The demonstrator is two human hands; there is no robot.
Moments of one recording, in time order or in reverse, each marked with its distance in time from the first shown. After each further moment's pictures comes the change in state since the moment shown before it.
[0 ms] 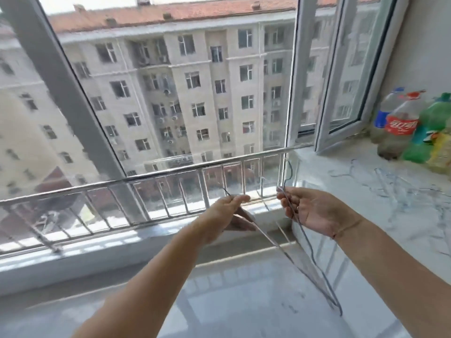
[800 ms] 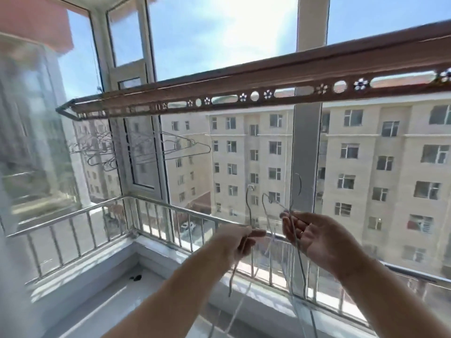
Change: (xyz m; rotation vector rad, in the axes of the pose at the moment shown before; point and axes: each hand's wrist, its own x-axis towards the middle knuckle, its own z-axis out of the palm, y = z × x) left_hand -0.317 0.022 -0.450 -0.389 0.816 0.148; right_hand 0.089 0.161 0.561 0.063 -0.688 0.166
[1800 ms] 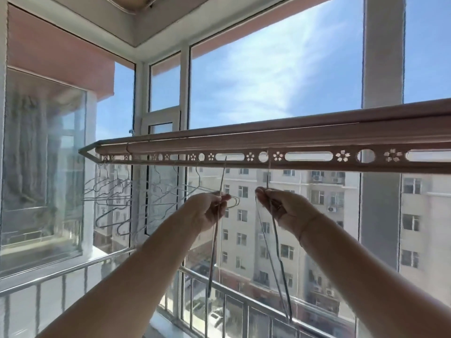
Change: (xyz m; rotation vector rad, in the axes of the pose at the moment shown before) left_hand 0.163 0.246 -0.217 -0.295 0.081 0.336; right_hand 0.325 -0.017 0.214 -0.045 -0.069 -0.205
